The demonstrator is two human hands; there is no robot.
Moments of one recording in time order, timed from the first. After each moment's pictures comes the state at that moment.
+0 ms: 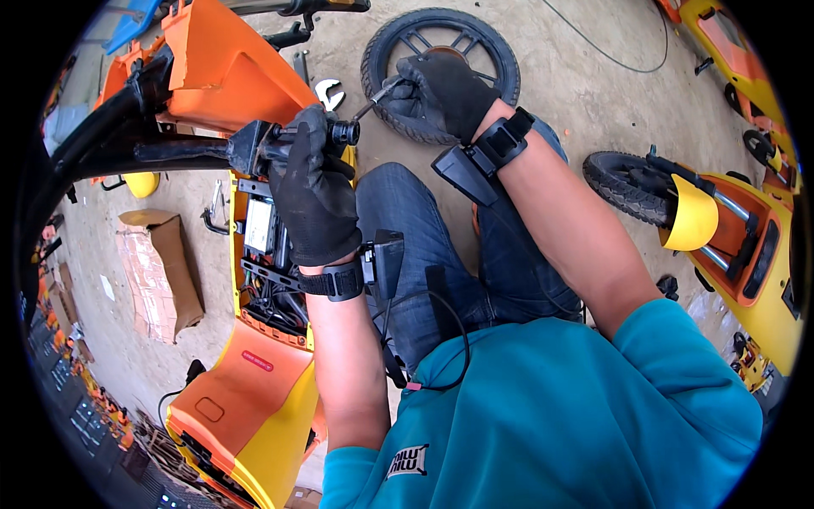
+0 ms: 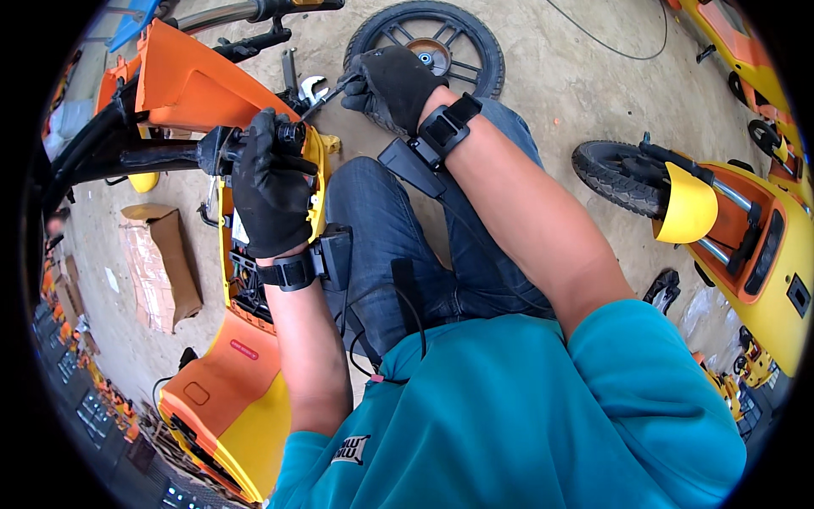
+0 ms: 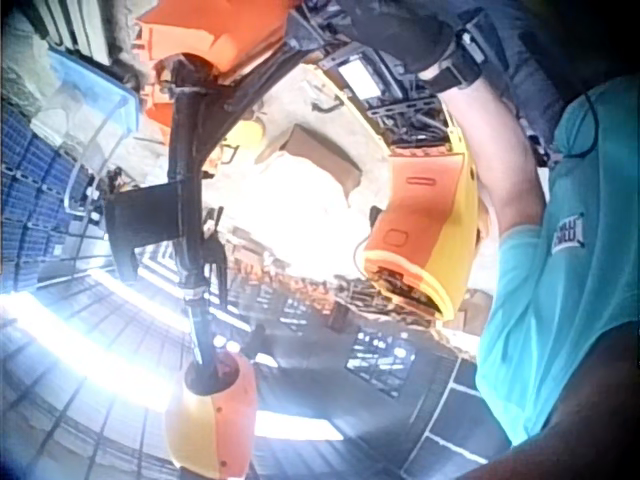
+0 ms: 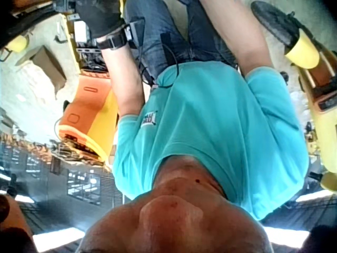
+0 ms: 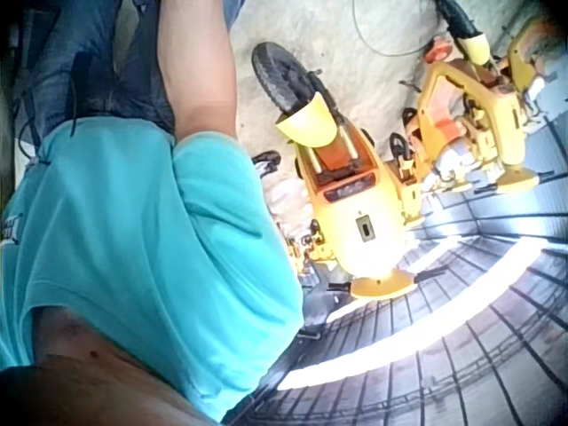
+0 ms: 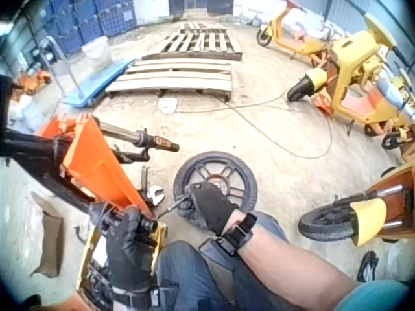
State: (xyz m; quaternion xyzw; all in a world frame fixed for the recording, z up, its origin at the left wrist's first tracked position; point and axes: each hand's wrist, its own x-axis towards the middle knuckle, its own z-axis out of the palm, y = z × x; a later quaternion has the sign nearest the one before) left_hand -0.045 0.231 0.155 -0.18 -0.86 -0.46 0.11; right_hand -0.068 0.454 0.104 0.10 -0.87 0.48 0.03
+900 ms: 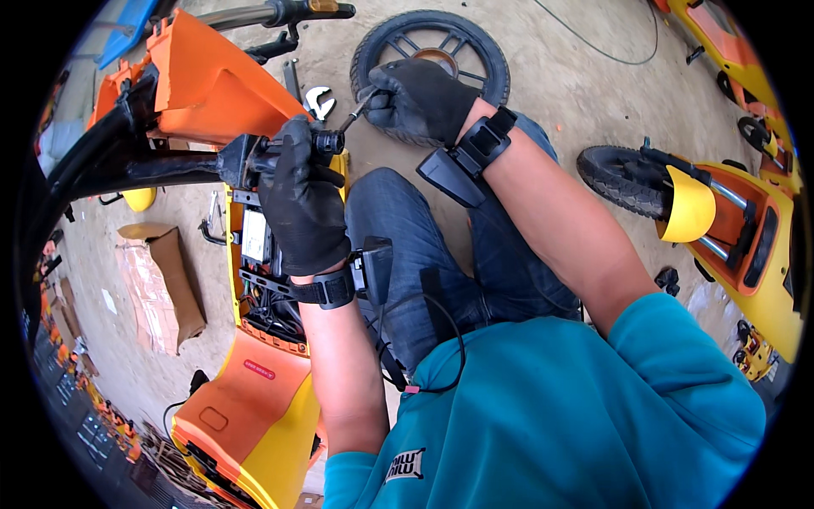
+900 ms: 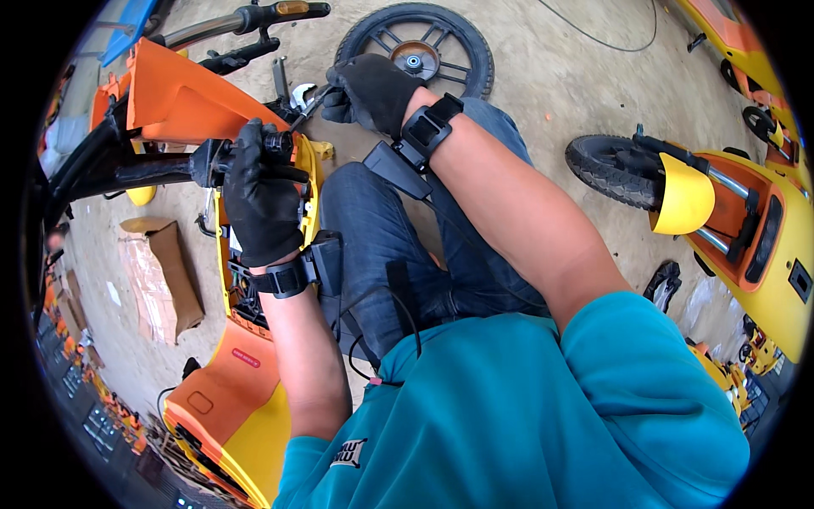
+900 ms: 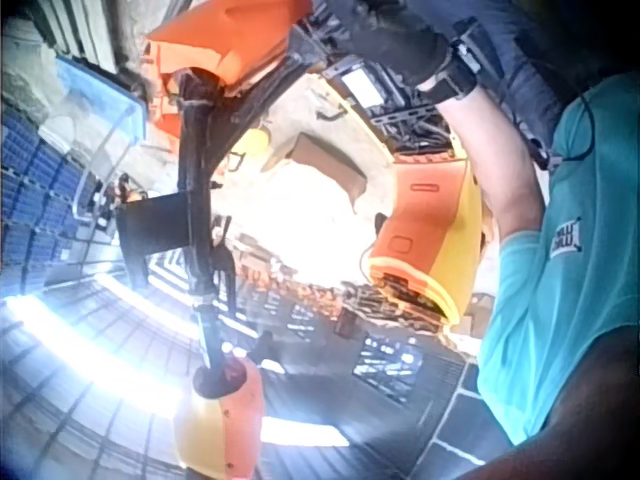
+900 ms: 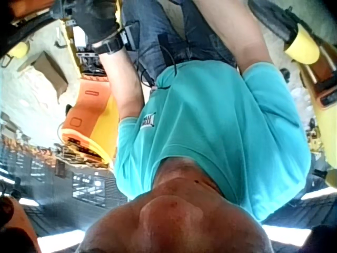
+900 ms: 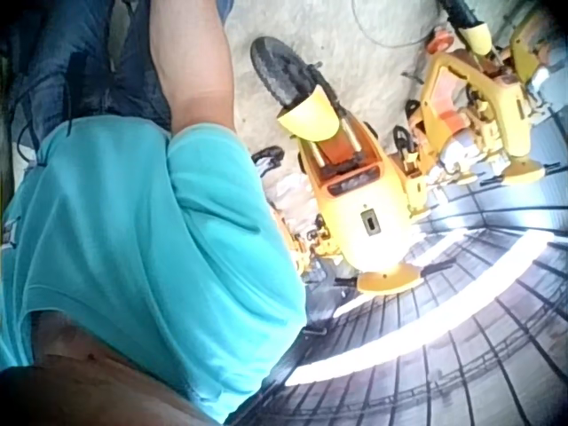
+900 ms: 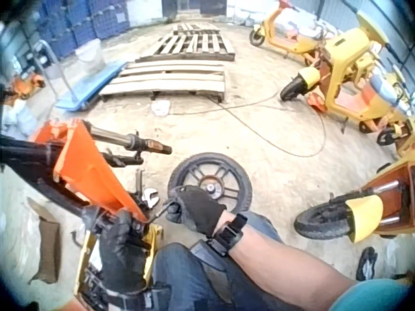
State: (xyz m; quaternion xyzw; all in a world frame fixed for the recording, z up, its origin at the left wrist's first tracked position) left_hand -0.042 0.241 0.168 -0.13 -0.81 -0.57 0.08; right_hand -0.075 0.452 0.117 0.17 -0.91 0.38 0.03
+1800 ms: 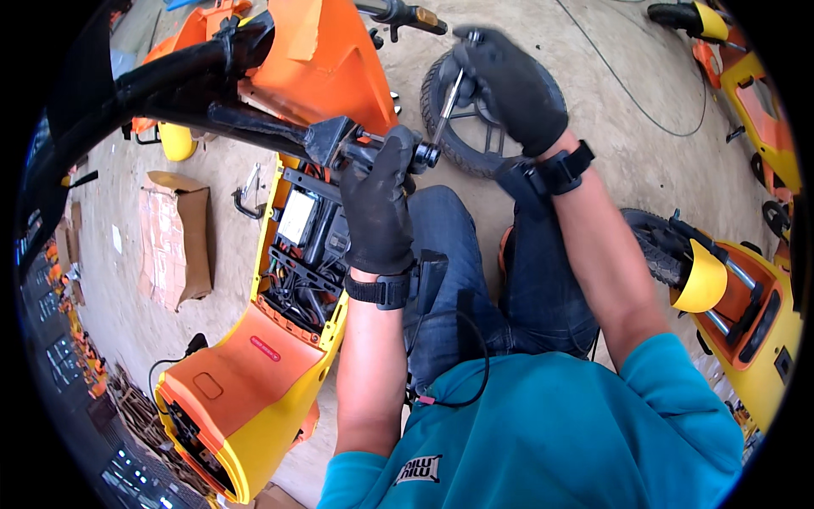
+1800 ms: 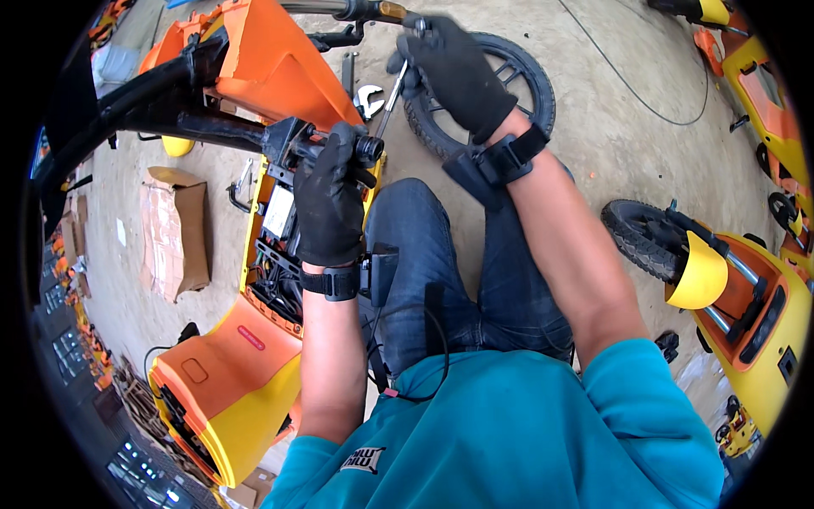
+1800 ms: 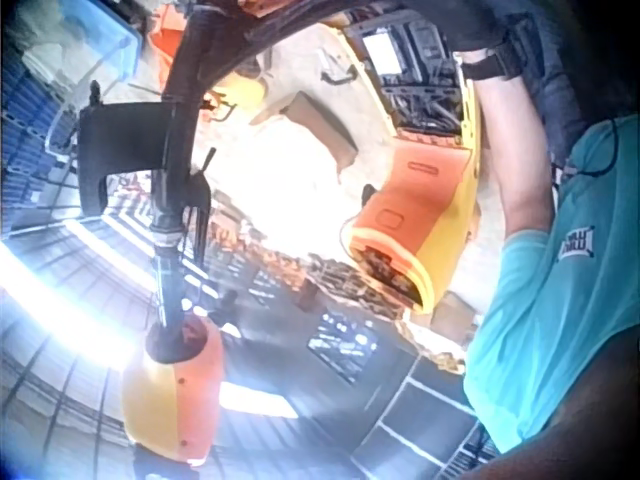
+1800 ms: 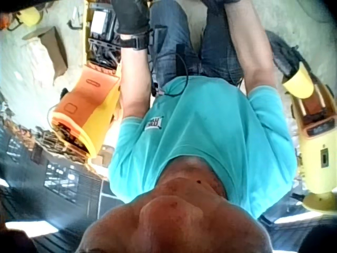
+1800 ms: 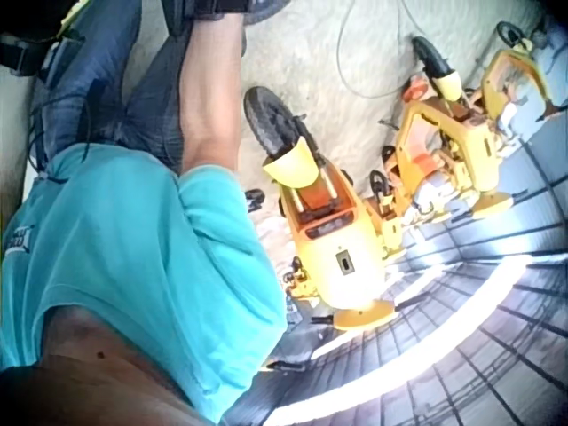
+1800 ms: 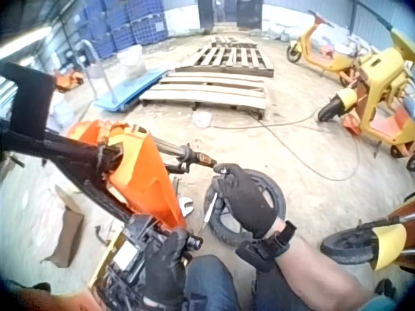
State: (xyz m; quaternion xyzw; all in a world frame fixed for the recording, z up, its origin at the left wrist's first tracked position) left_hand -0.041 0.244 0.174 0.02 -0.67 -0.74 -0.03; right_hand -0.106 0.437 0.180 0.04 -0.73 0.68 0.09
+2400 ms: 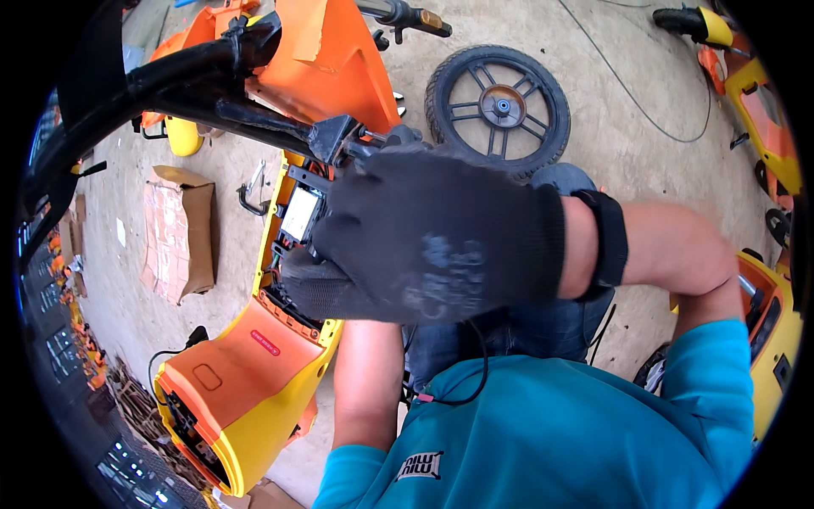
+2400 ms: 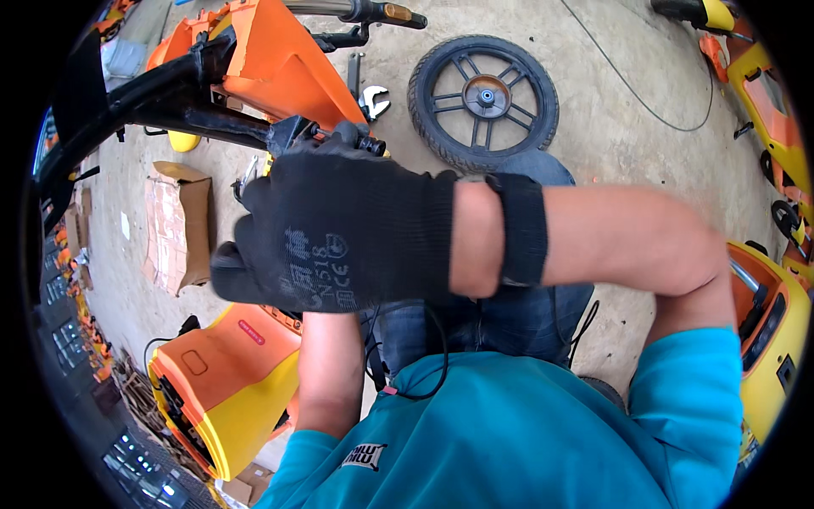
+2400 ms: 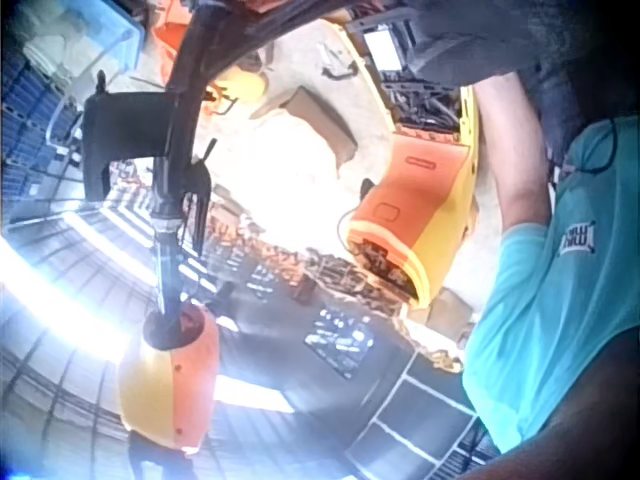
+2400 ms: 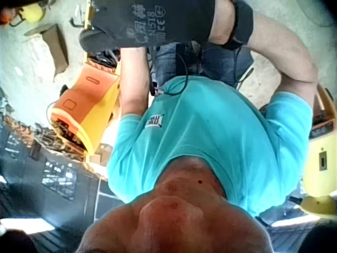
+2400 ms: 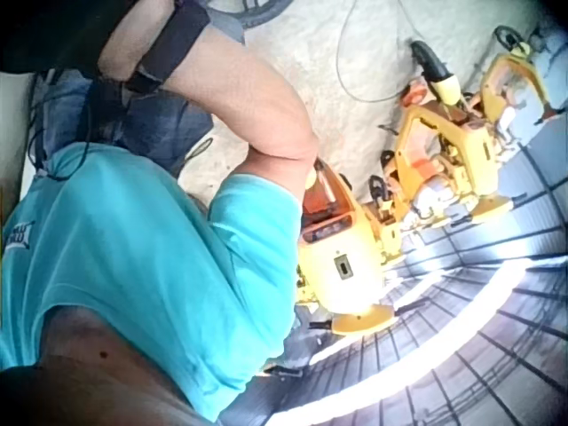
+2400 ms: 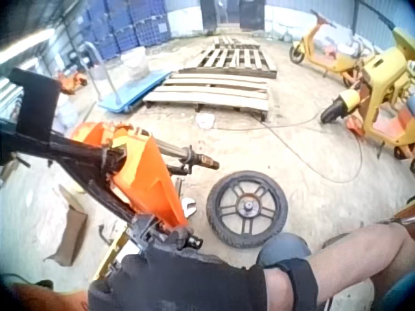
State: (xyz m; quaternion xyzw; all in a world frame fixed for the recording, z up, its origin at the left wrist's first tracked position) left_hand -0.034 0.225 0.173 -0.09 -0.85 -0.53 0.03; right_hand -0.043 0.366 0.289 0.51 -0.78 0.27 0.23
